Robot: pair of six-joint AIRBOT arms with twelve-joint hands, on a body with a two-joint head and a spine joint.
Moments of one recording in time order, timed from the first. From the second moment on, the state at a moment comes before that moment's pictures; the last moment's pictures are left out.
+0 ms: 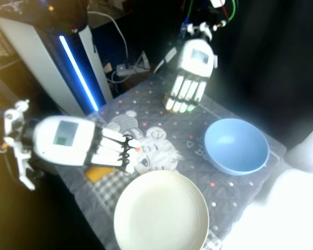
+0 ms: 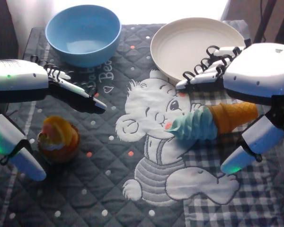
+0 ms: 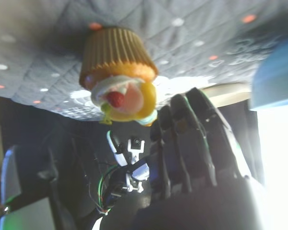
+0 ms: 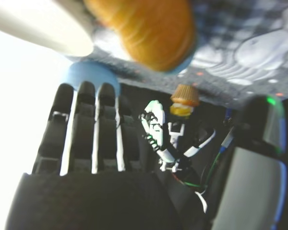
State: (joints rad) left arm 0.57 -0.93 1.18 1.23 -0.58 -0.18; right arm -0.71 -0.81 1.02 -0.54 0.46 -0.48
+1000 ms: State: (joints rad) left arm 0.61 -0.96 1.21 1.21 -0.56 -0.18; right arm -0.76 -0.85 1.07 -0.48 0.44 -0.48
